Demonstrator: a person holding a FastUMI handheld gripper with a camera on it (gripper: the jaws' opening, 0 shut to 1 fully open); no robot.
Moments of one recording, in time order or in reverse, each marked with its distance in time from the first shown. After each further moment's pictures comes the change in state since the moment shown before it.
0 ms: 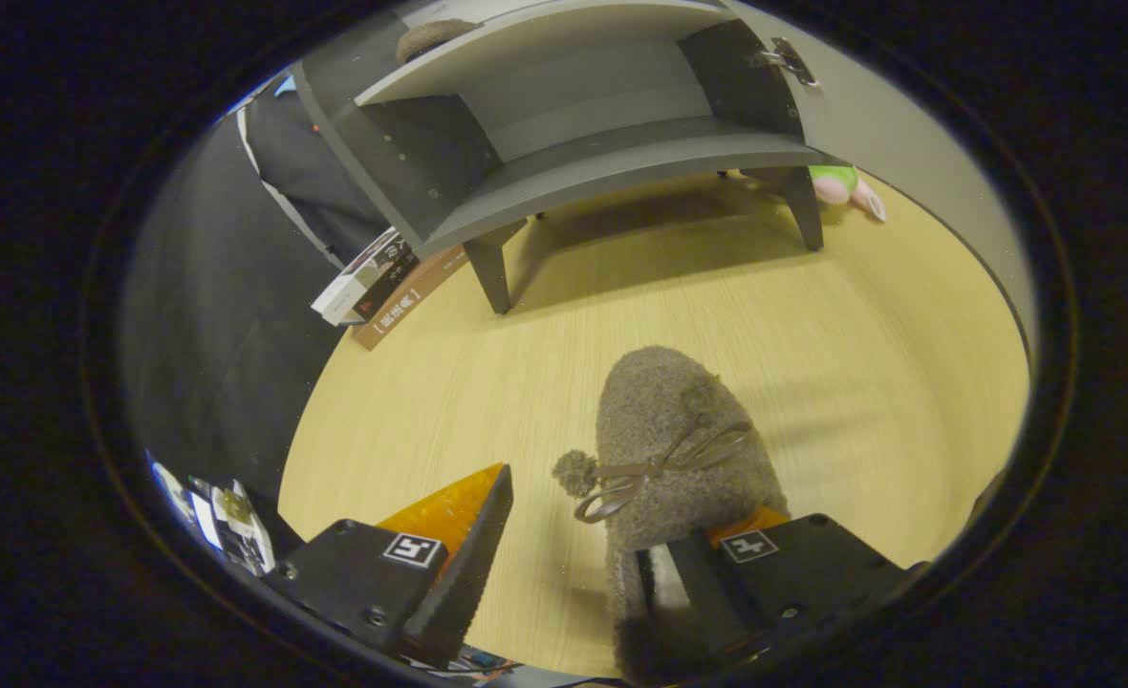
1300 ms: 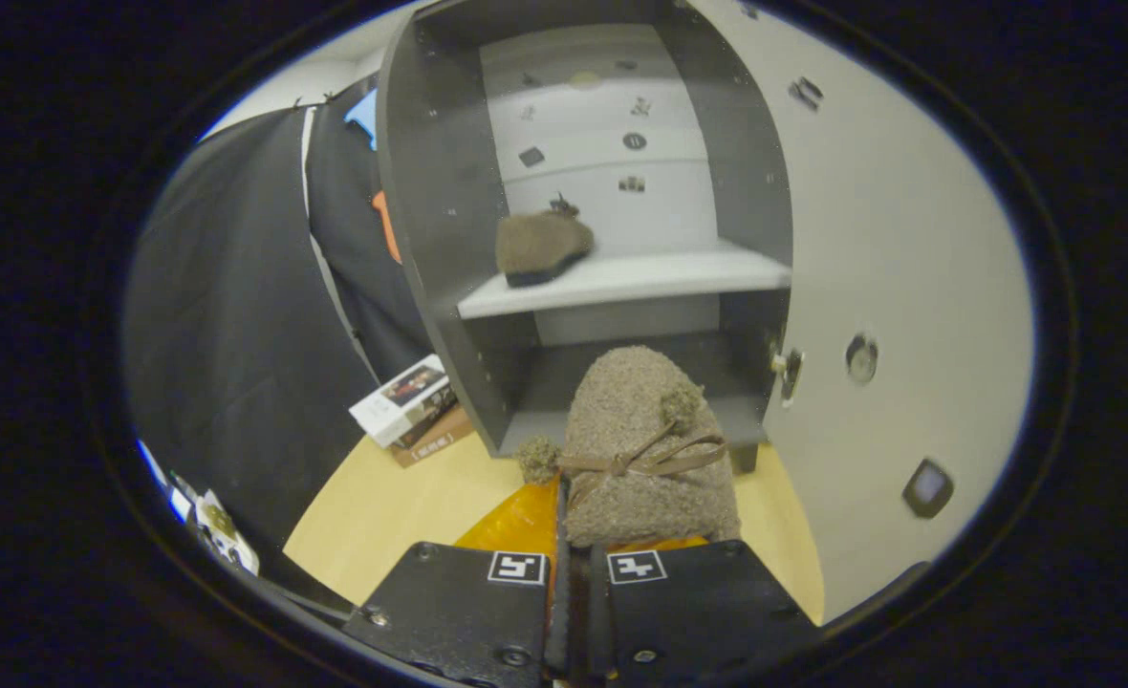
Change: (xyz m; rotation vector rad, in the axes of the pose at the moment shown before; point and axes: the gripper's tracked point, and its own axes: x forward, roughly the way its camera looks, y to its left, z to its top) arm -0.190 0.082 0.189 -0.255 -0.466 -0.090
